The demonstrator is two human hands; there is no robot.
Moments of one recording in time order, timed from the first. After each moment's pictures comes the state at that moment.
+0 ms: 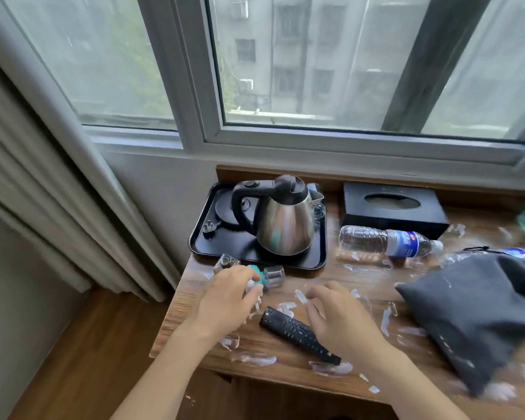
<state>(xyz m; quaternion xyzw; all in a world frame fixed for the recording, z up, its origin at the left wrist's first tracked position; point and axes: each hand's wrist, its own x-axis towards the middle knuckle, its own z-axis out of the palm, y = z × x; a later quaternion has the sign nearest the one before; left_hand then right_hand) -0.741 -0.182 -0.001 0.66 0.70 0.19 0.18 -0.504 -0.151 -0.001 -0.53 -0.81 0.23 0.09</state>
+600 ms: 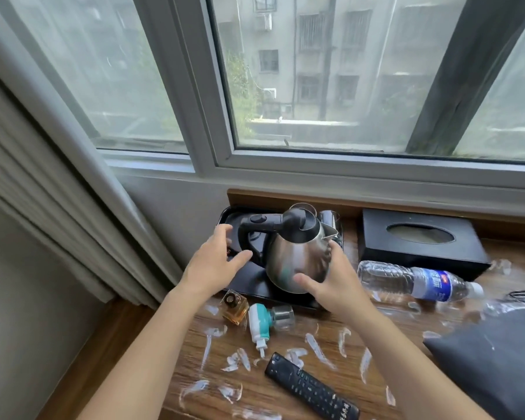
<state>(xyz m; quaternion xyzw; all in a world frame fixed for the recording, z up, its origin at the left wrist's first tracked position) -0.791 -0.078 0.047 0.55 0.79 0.21 0.19 -0.543 -0.014 -0.005 -0.54 -0.70 0.40 0.24</state>
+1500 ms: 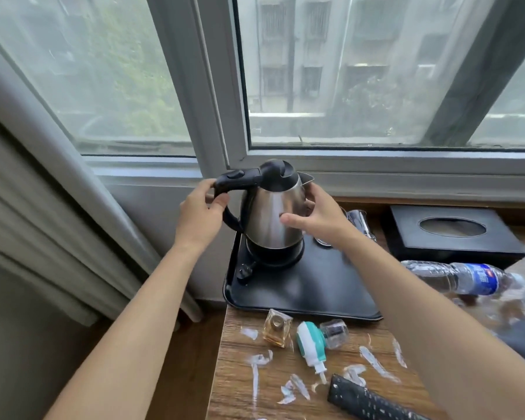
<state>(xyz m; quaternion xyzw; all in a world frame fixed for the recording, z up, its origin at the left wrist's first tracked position) -0.929 0.013 0.055 0.50 0.69 0.47 0.23 -0.675 0.085 0.035 -0.49 -0.70 0.43 0.31</state>
